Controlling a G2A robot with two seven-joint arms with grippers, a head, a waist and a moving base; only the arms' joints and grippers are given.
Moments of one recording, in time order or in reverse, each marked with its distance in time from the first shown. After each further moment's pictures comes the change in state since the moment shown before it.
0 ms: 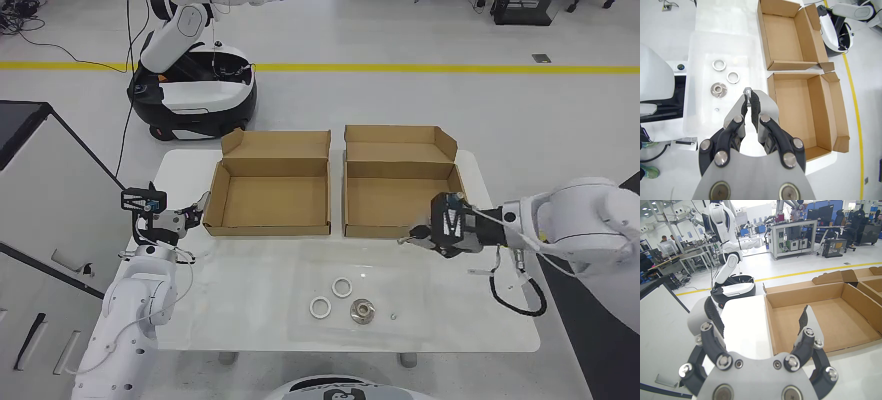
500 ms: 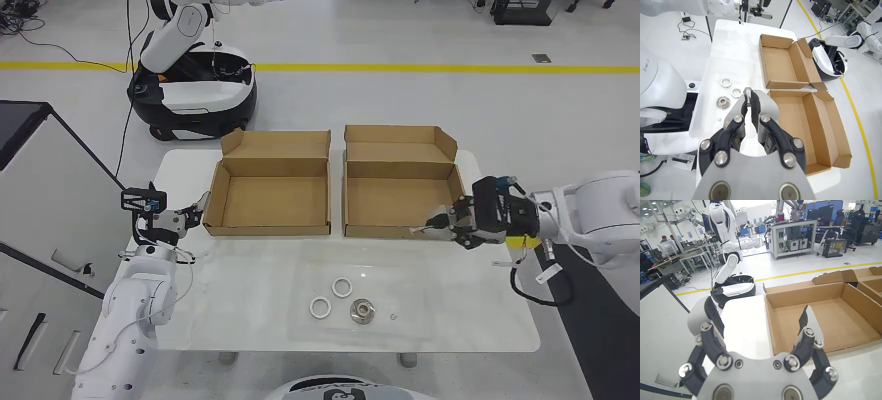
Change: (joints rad) left arm 0.000 0.000 0.000 0.000 0.000 0.000 0.000; right arm -0.040 0.010 0.071 0.096 0.043 -0.166 -0.214
